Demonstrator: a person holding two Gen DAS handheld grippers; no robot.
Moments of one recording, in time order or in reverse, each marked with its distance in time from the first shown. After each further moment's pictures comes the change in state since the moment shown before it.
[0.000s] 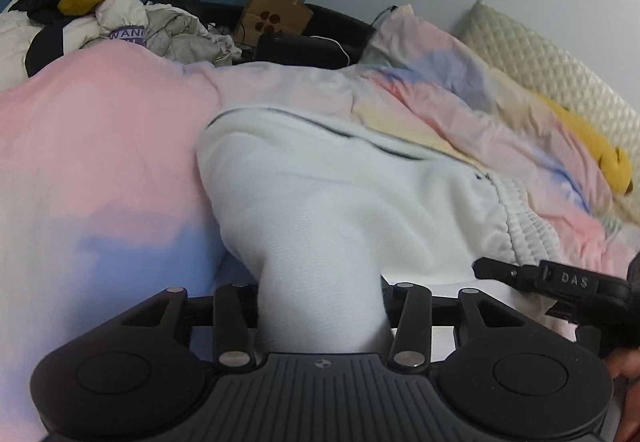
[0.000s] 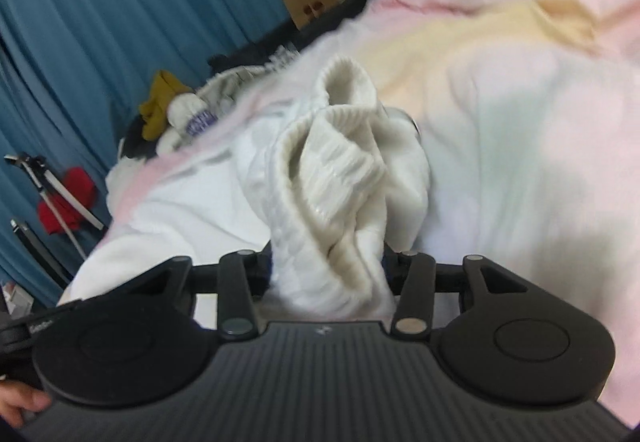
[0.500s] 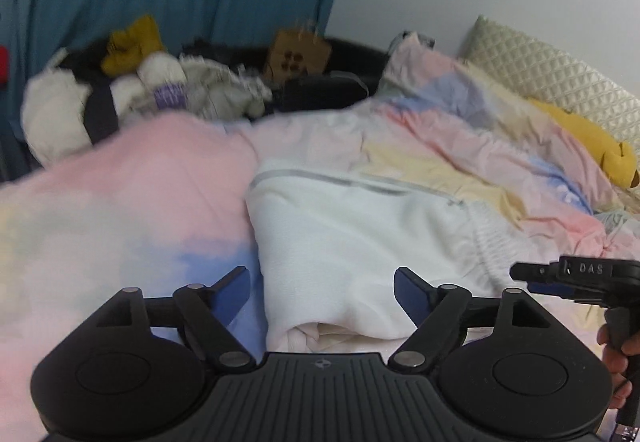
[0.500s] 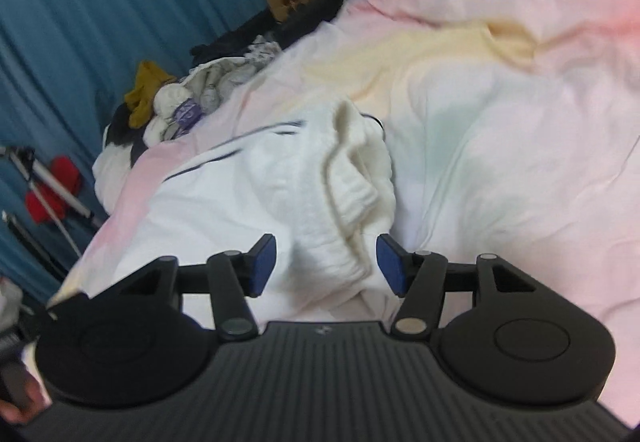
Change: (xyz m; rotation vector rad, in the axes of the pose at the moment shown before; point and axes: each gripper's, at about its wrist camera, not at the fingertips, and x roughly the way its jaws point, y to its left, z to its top) left arm -0.168 -0.066 0.014 0.063 -0.083 0.175; right arm -0.102 0.036 0.014 -0.063 0.045 -0.096
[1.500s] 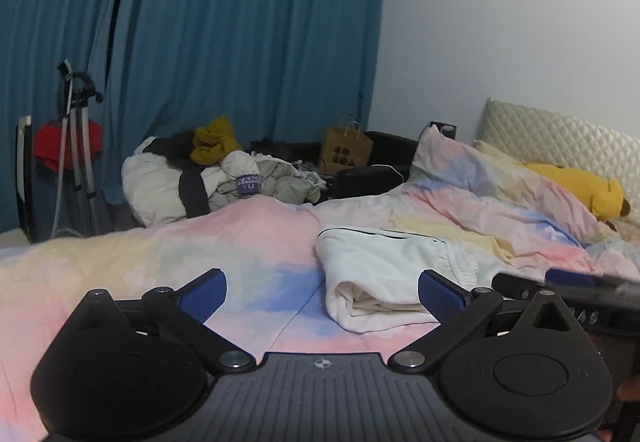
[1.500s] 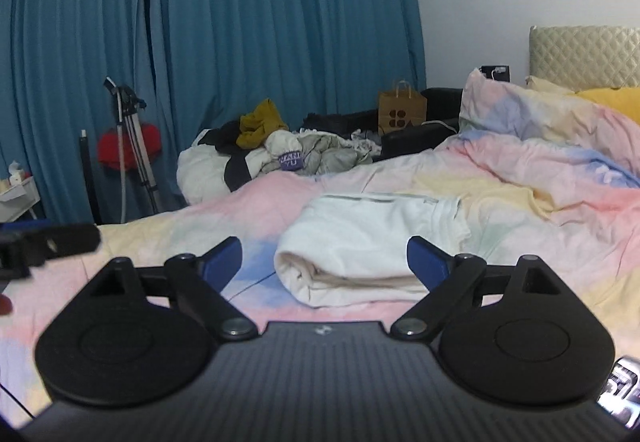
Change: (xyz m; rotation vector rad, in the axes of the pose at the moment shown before) left arm -0.264 -0.030 -0.096 -0.015 -0.259 0.162; right arm -0.182 0.128 -0.122 -0.402 -0.309 0.081
